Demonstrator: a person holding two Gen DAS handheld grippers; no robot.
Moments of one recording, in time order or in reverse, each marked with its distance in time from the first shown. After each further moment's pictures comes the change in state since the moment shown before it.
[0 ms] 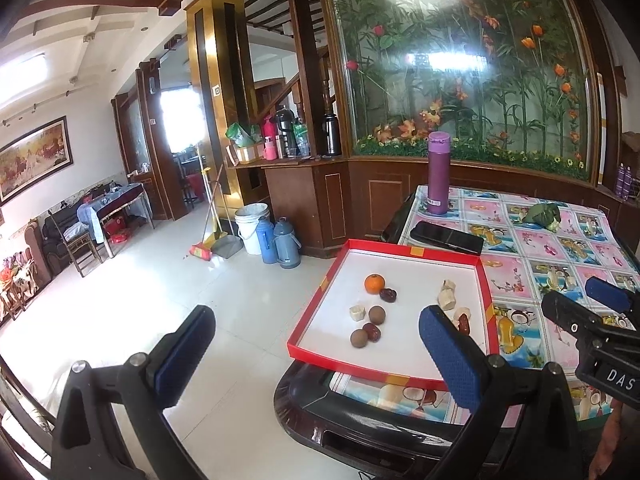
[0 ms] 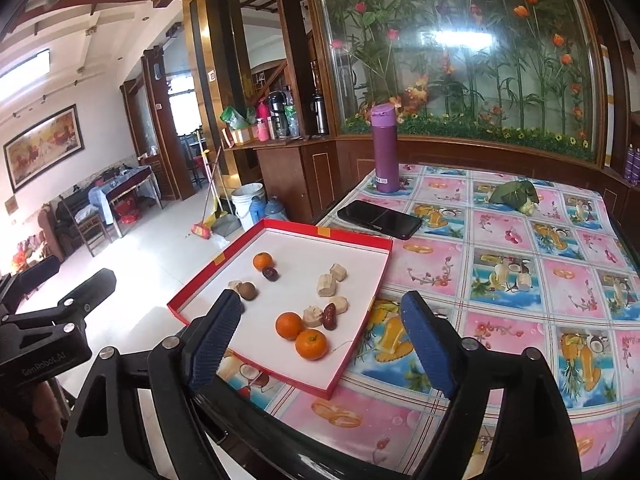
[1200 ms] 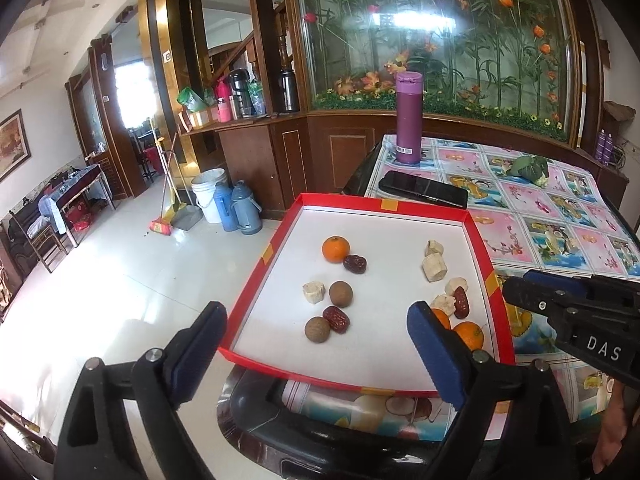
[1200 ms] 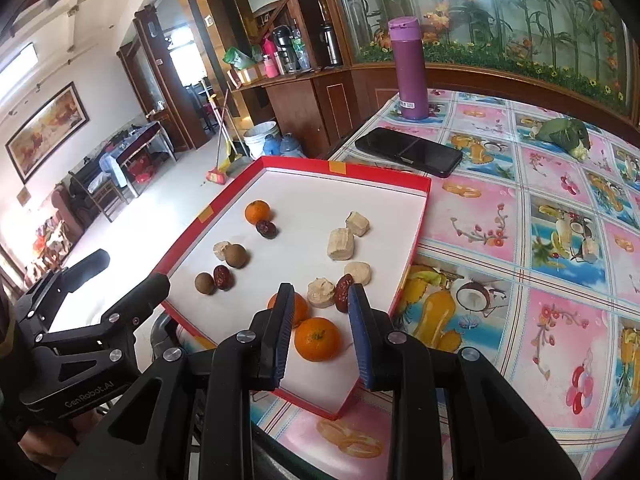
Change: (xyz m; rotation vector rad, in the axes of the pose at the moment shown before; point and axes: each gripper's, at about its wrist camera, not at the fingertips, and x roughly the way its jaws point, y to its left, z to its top) left arm 0.082 -0.030 -0.013 0.071 0.145 -0.124; right arm 0.083 -0.011 0.001 0.047 0.251 0.103
